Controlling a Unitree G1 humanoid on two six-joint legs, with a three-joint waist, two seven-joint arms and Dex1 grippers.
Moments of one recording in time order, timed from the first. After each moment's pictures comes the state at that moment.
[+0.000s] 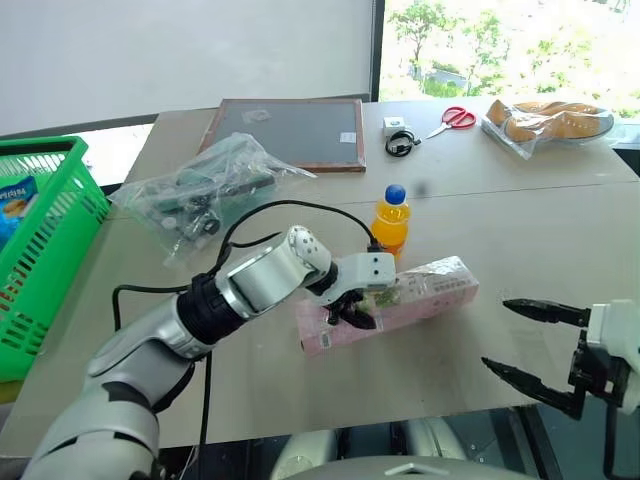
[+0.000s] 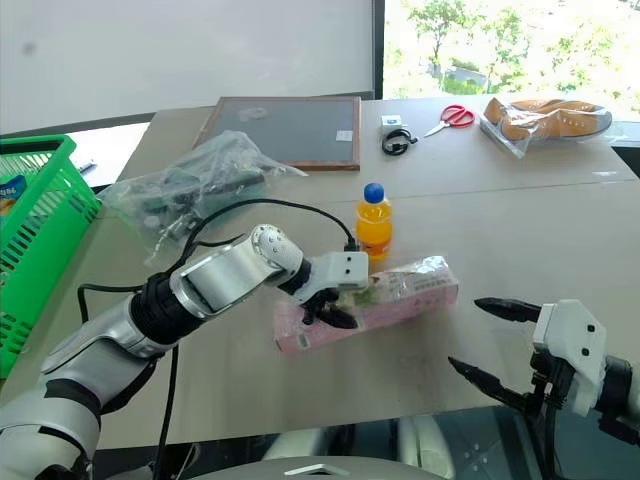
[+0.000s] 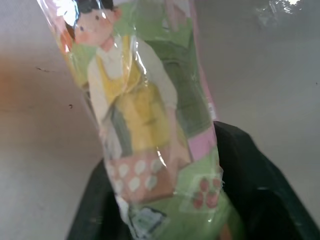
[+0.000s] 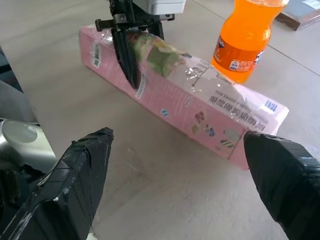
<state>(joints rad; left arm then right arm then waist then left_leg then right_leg) -0.83 0.69 -0.77 -0.24 -0.23 0.92 -1.11 0.58 -0.81 -0.56 -0.83 0.66 0.41 0.97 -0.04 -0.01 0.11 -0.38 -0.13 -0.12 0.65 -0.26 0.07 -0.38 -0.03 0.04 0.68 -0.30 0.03</state>
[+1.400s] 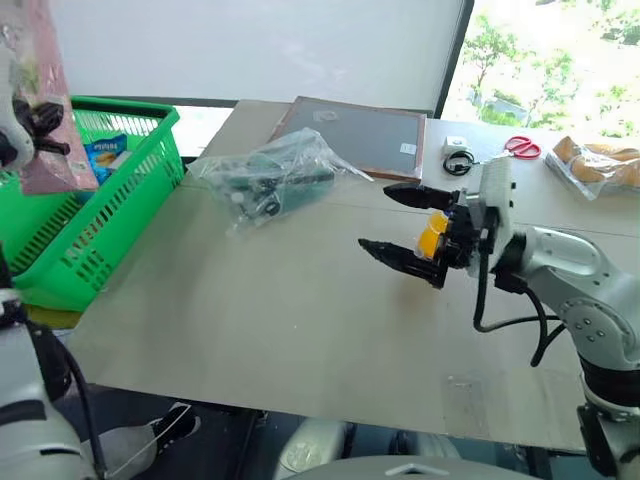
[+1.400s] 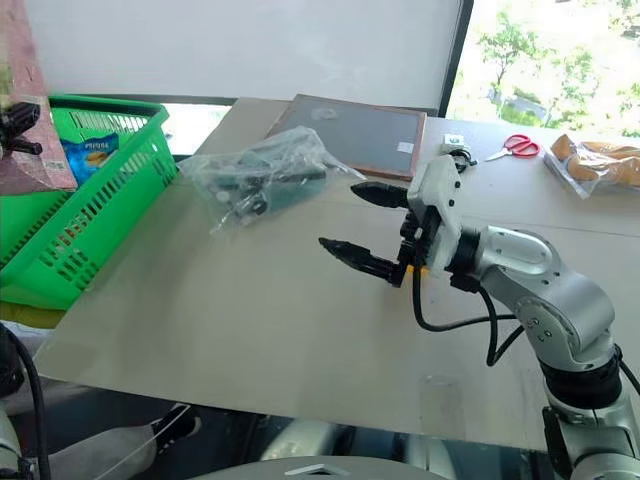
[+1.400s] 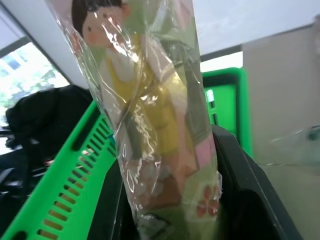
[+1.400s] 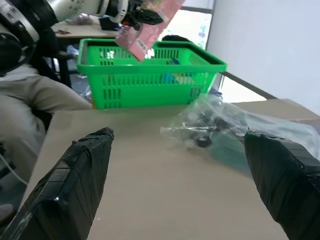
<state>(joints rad) -0.95 1.09 0.13 0.71 -0.03 0.44 -0.45 -0.46 -0.54 0.03 -0.62 0.75 0.74 0.60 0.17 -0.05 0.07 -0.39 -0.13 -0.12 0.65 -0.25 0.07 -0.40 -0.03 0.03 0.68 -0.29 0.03</state>
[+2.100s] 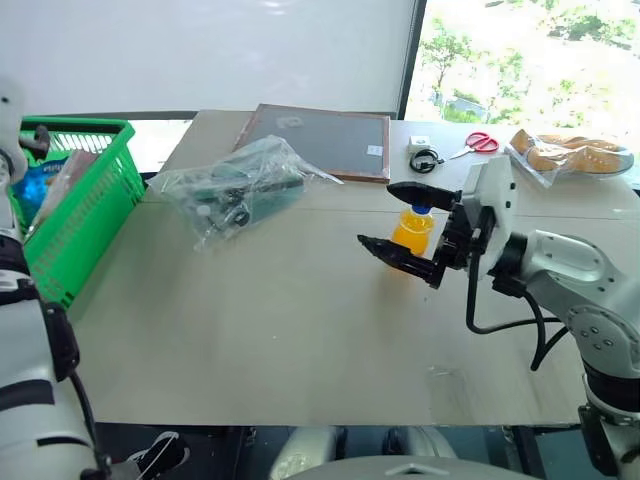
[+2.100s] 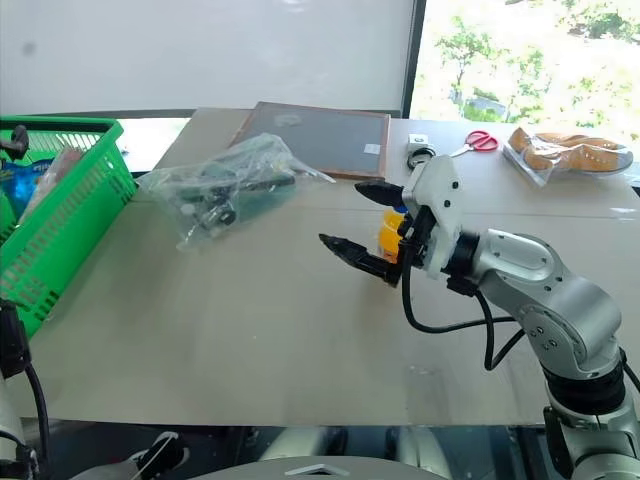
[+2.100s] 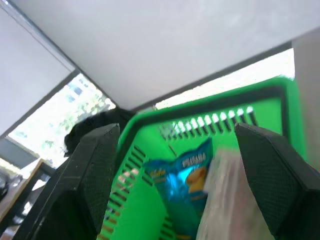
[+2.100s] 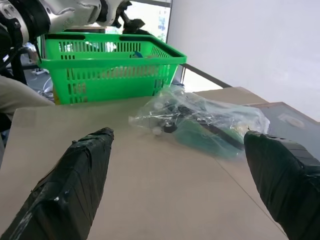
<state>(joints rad) -1.00 1.04 0.14 0.85 0.03 0.14 -0.34 -0.43 -0.56 0.02 -0.69 0.77 0.78 0.53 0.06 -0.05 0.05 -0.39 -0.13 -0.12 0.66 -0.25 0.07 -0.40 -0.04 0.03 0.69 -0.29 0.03</state>
